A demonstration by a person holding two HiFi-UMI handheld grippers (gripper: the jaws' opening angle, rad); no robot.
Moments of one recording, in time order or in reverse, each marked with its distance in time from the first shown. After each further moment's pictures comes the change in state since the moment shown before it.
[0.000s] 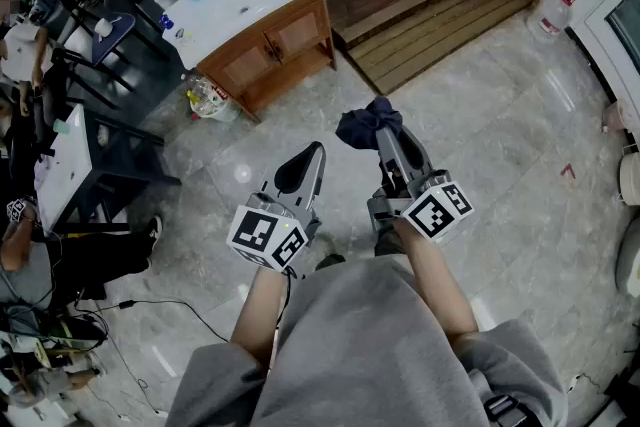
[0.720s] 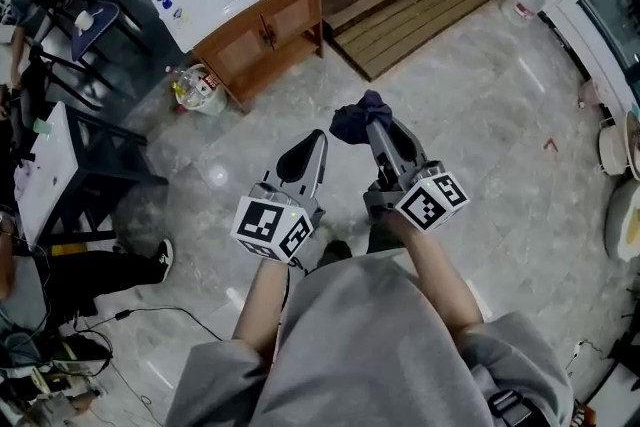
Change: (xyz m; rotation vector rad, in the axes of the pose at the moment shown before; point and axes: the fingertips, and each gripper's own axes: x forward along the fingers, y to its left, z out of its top) left arm -0.090 0.050 -0.005 -0.036 -0.021 -0.053; right arm 0.010 0.081 -0.094 -0.141 0.049 -0.058
